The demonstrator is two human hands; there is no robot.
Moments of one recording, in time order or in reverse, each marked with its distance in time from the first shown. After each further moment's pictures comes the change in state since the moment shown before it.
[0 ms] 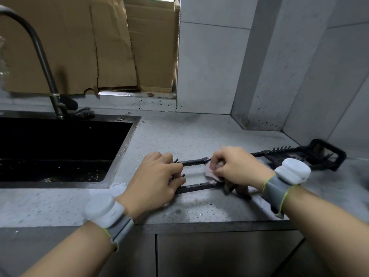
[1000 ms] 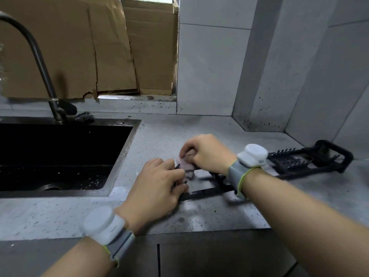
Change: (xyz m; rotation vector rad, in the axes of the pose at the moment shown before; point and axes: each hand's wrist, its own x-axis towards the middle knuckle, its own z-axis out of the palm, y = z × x) left_hand 0.001 -0.001 0.005 0.032 0.053 0.030; right_hand 0.061 -0.041 0.012 0.103 0.082 -0.219
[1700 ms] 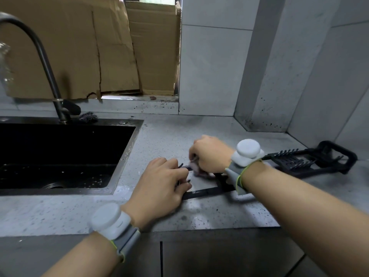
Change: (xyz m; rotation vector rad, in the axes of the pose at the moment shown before) left_hand 0.000 0.001 0.001 -0.009 -0.018 -0.017; right_hand 0.002 0.003 0.001 -0.418 -0.144 -0.077
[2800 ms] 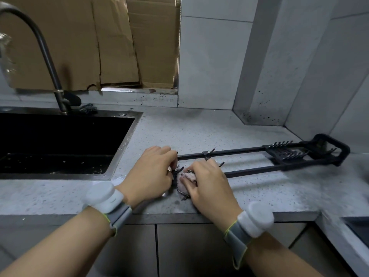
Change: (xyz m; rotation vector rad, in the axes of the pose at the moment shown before) left_hand 0.002 -0.001 -0.011 -0.055 -0.128 -0.041; right_hand -0.090 -0.057 0.058 0.392 0.543 0.147
